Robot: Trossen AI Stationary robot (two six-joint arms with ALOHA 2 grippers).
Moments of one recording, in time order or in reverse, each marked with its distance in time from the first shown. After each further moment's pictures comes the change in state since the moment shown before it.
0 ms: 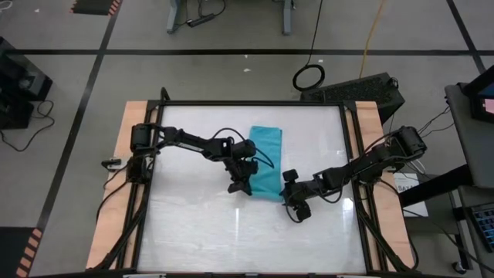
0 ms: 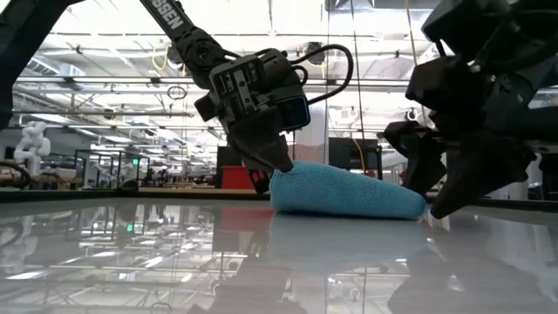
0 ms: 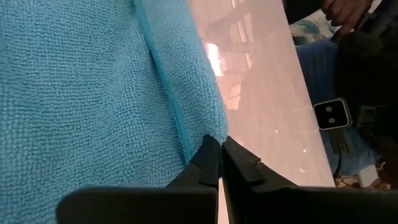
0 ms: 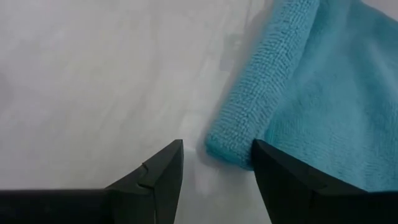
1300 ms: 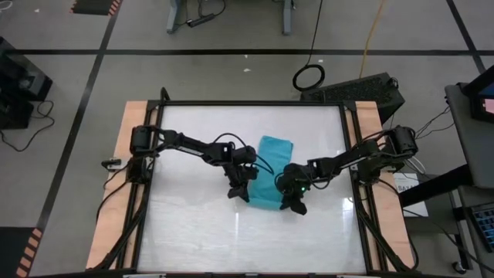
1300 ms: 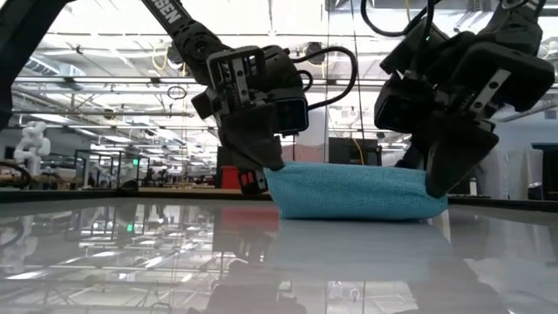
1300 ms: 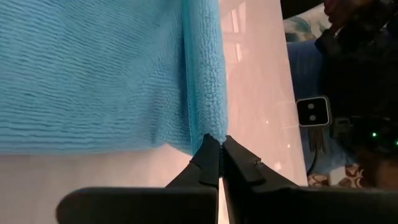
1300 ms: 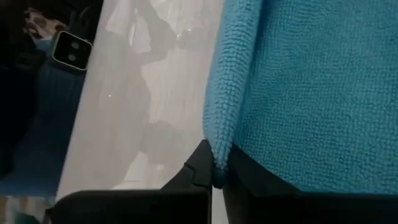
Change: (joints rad) left arm -0.052 0.000 0.004 -0.089 0.025 -0.108; right arm -0.201 0.077 -0.006 0.095 -0.632 0.459
